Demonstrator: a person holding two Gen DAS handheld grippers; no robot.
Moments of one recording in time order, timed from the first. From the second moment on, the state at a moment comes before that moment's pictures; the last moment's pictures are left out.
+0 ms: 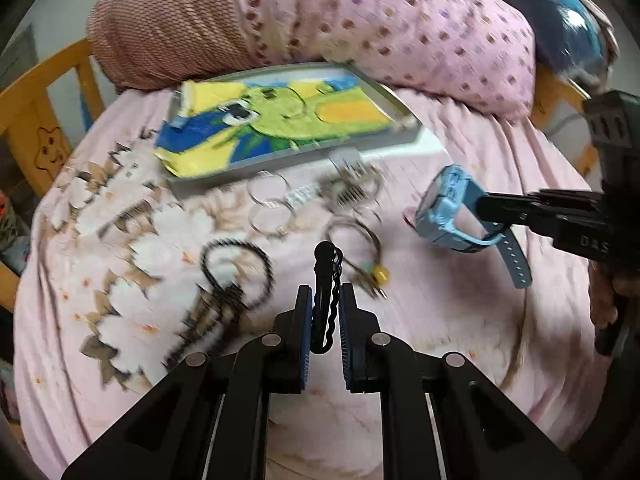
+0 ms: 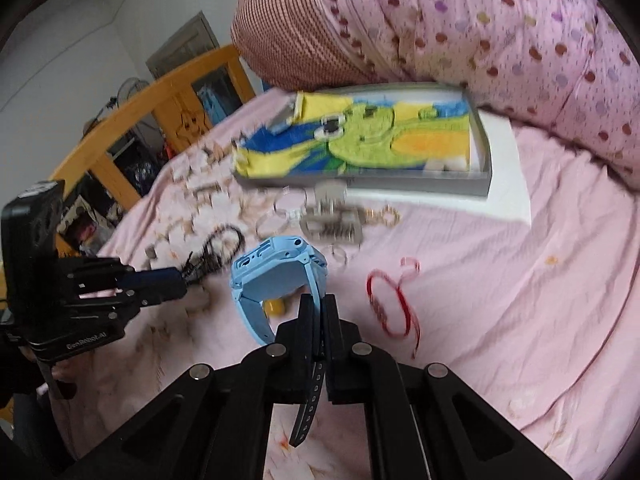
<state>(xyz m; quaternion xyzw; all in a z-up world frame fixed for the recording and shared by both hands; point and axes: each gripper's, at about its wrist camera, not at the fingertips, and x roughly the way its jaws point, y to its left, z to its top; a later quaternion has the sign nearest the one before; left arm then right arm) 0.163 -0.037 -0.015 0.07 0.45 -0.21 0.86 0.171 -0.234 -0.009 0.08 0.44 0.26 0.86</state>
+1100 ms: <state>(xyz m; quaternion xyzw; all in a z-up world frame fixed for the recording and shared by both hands) 0.380 0.016 -0.069 -0.01 0.52 -0.11 0.85 0.378 -0.184 -0.067 0.07 0.48 0.18 0.86</state>
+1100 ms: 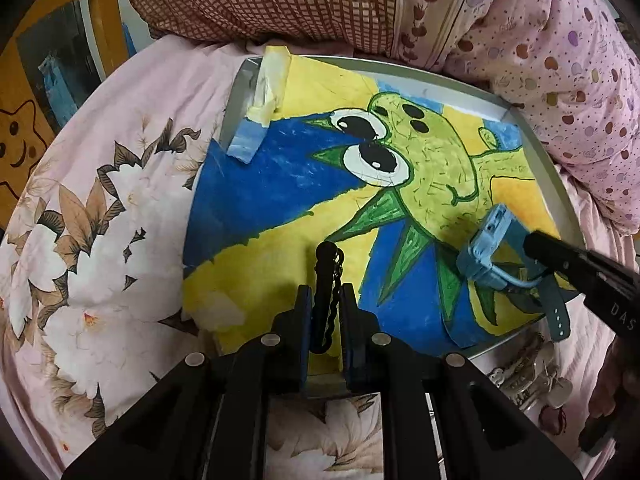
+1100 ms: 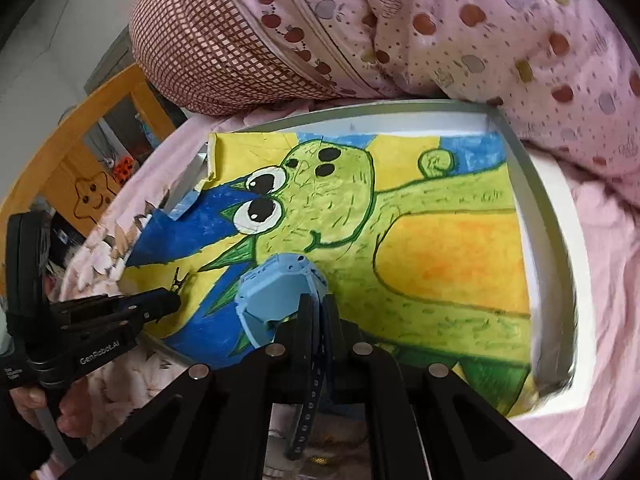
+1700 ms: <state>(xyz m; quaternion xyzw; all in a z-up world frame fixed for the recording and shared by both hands) 0.346 0.019 -0.038 -0.03 0.48 -0.12 0.87 0.353 -0.218 -0.032 0.08 0.43 0.16 0.88</state>
